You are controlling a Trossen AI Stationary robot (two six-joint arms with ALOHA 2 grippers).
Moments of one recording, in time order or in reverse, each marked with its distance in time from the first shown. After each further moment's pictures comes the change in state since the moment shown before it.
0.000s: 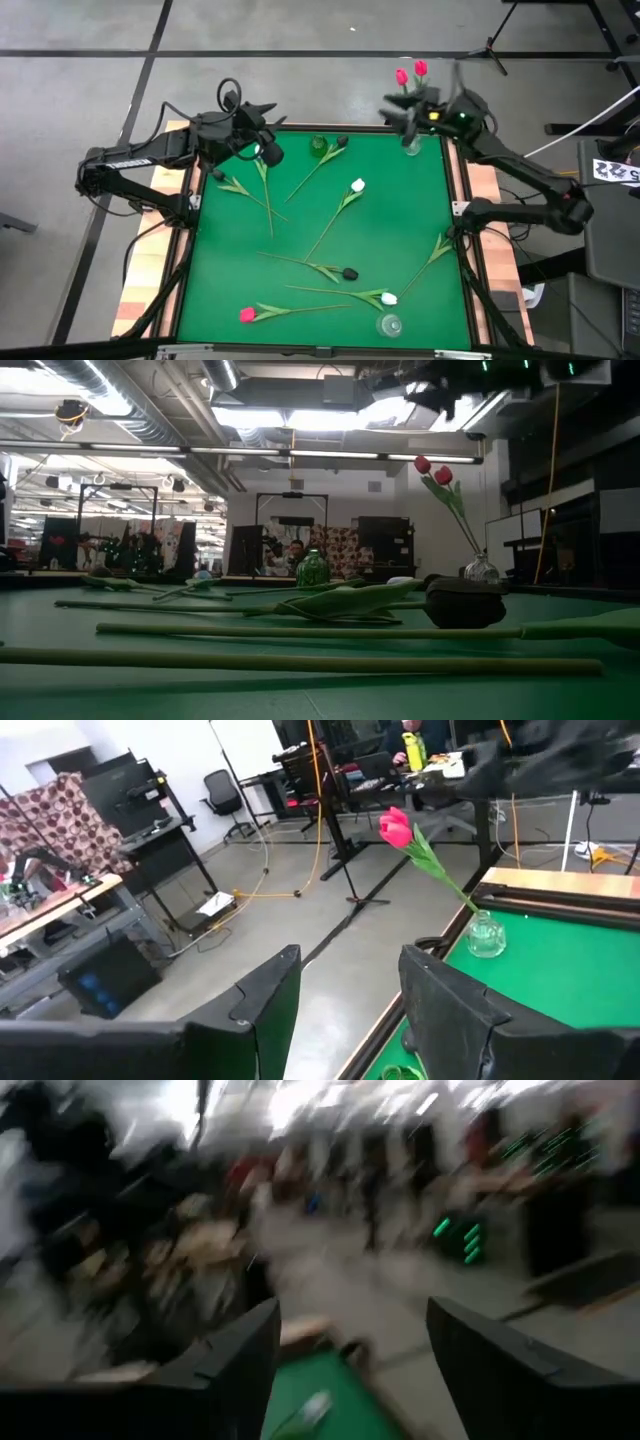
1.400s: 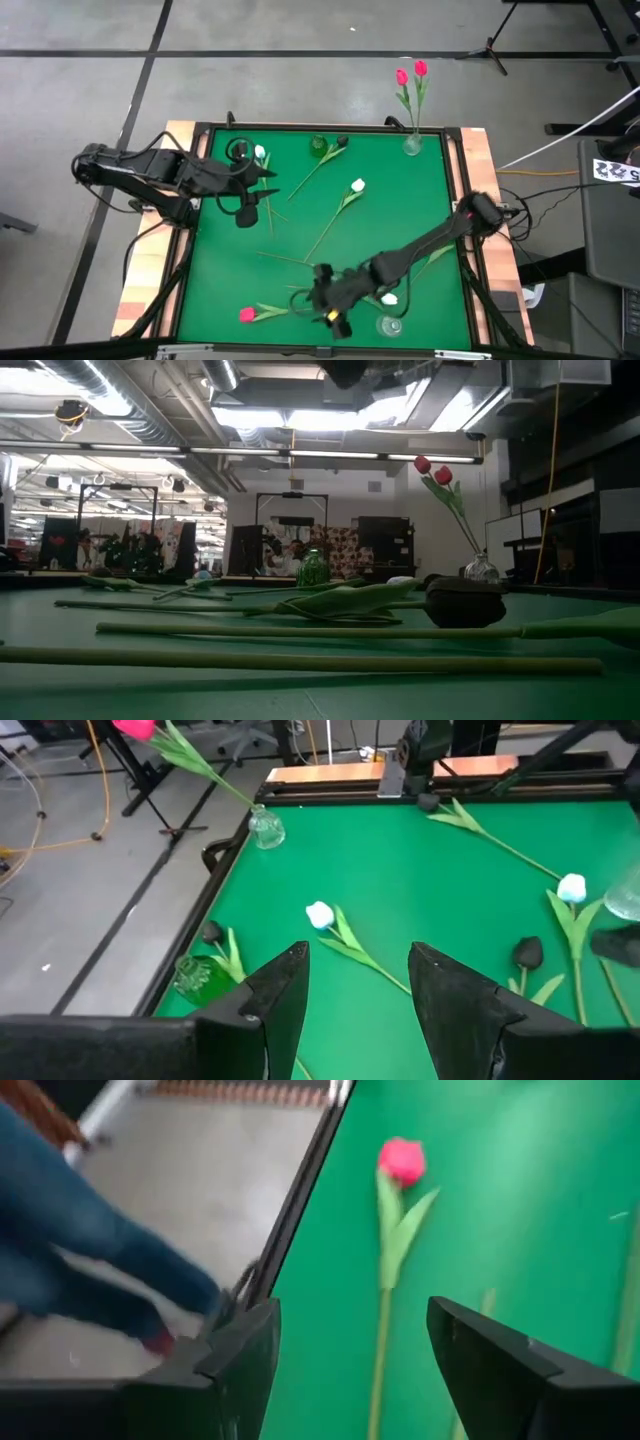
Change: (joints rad) left arm -0.332 -0.047 0.000 -0.419 0.242 -0.309; right arm 1.215 0.961 0.664 -0.470 0.460 0.102
